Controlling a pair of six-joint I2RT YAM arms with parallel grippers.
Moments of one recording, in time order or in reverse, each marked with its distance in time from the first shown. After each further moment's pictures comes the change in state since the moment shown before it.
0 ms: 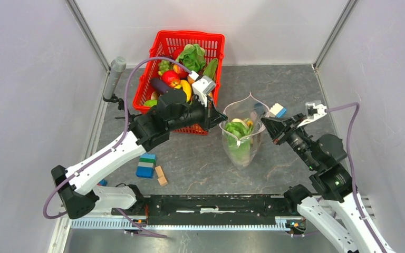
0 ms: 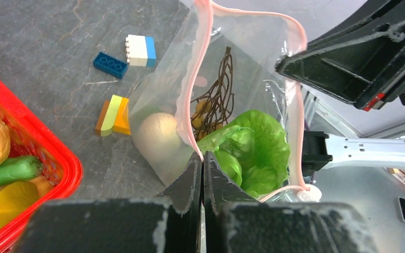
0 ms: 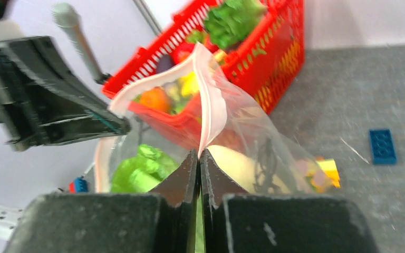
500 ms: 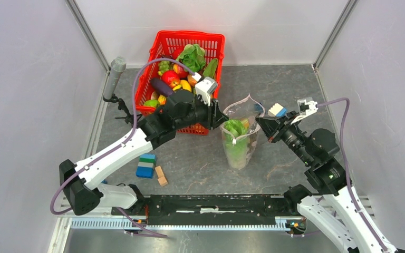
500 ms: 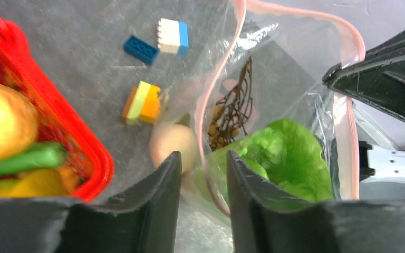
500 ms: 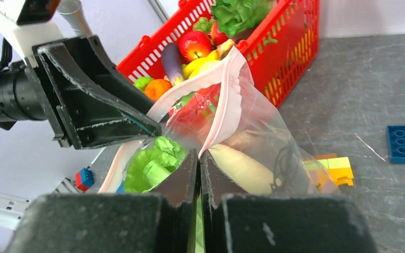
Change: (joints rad) left arm 0.022 0.061 -0.069 0.033 -0.058 0.000; right arm 0.000 0.072 -0.019 0.002 -0.024 0.010
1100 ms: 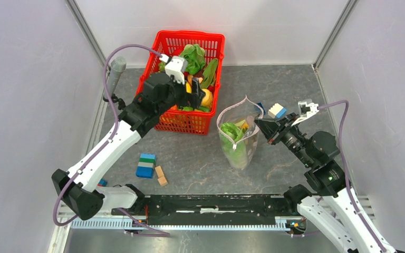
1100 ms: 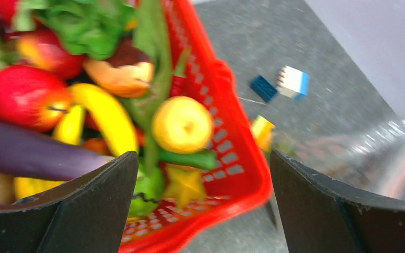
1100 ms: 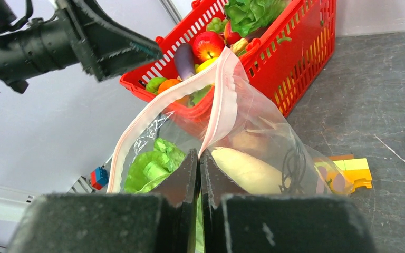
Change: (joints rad) left arm 0.213 -0.038 0.091 -0.105 -0.179 0.106; right arm 0.000 -0.026 -0.030 0.055 -0.043 0.045
